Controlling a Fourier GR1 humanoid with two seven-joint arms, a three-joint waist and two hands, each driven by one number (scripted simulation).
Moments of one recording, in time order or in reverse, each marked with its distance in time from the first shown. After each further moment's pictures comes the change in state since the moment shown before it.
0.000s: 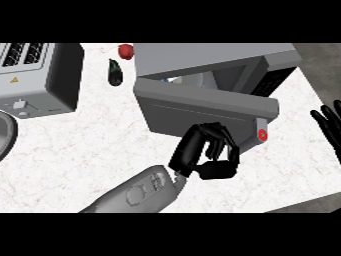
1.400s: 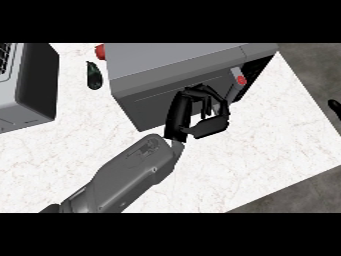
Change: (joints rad) left arm -0.147 -0.005 0.150 0.148 0.357 0.045 -0.232; right arm -0.069 -0.097 -0.012 -0.108 -0.245 0.027 0.165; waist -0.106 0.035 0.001
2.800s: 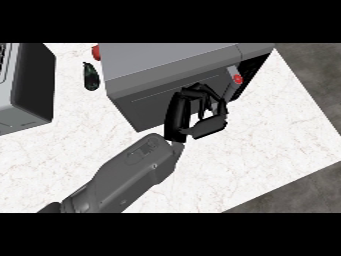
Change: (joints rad) left arm -0.014 0.000 -0.030 0.041 0.131 -0.005 -0.182; right arm -0.057 -0.088 -0.050 -0.026 -0.158 -0.035 0.098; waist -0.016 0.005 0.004
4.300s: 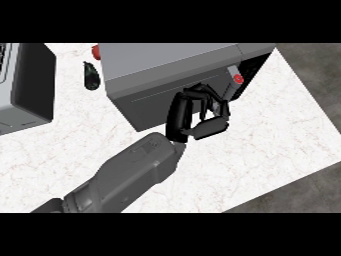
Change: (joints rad) left arm -0.035 0.001 -0.055 0.041 0.092 -0.017 -0.093; right arm -0.044 -0.110 0.008 -0.003 -0.197 0.060 0.084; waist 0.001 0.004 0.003
